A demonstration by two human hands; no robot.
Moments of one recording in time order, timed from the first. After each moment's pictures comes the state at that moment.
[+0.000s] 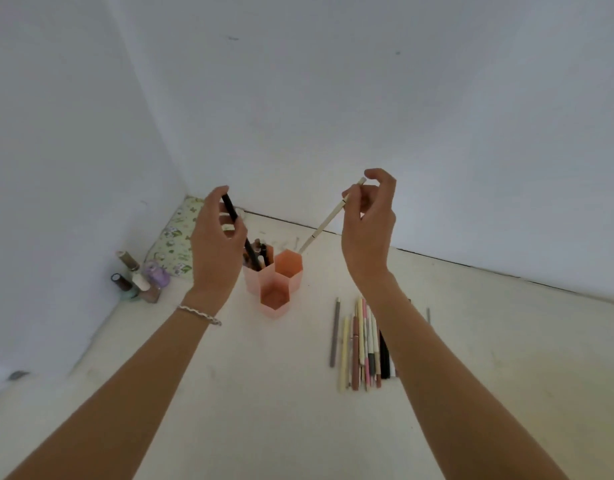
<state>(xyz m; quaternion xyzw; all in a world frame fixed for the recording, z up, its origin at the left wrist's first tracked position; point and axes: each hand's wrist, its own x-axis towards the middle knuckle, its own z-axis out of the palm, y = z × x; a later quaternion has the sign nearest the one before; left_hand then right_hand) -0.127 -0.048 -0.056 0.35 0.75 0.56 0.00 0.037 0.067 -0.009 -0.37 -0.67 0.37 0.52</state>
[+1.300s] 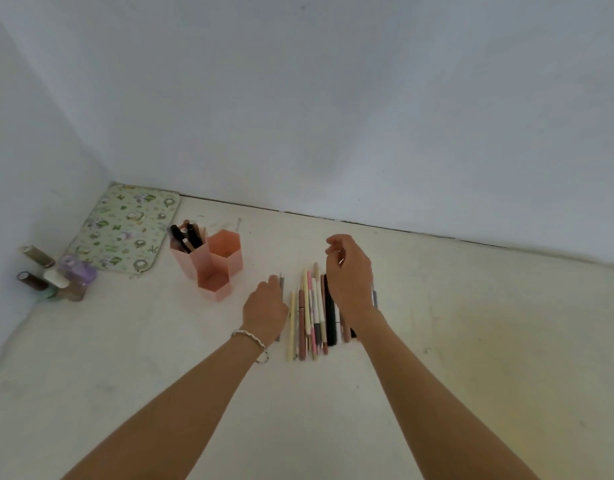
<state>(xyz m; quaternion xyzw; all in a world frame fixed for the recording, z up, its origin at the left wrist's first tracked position) 0.038 -0.024 -0.157 0.47 0.84 0.12 0.25 0.160 0.056 -0.097 -0.53 -0.71 0.33 0.32</state>
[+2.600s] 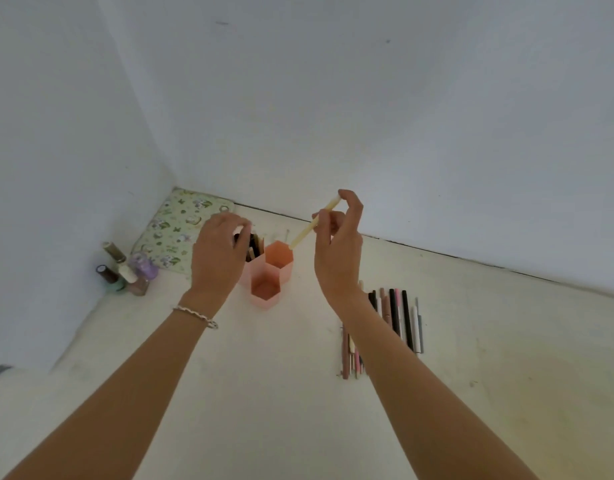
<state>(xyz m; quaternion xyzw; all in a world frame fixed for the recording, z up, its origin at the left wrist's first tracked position) -0.119 -0.055 -0.084 0.44 0.79 0.42 -0.03 0.039 0.033 -0.050 -0.38 -0.70 0.38 0.47</state>
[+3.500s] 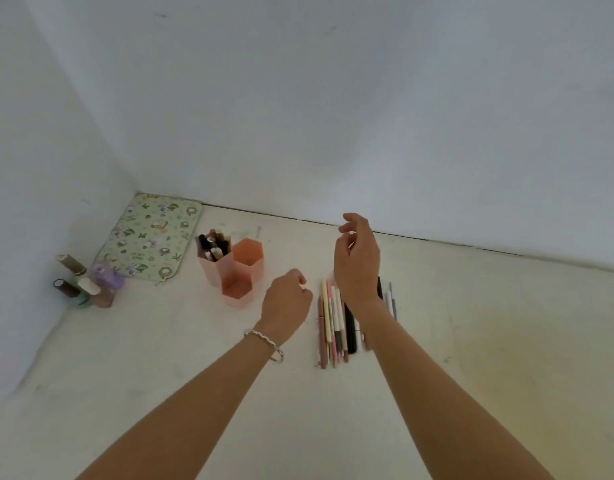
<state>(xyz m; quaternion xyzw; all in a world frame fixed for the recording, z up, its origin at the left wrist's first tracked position) 0.026 -0.018 -0.120 0.43 0.82 0.26 0.28 0.120 0.061 -0.077 -0.50 -0.70 0.29 0.41</state>
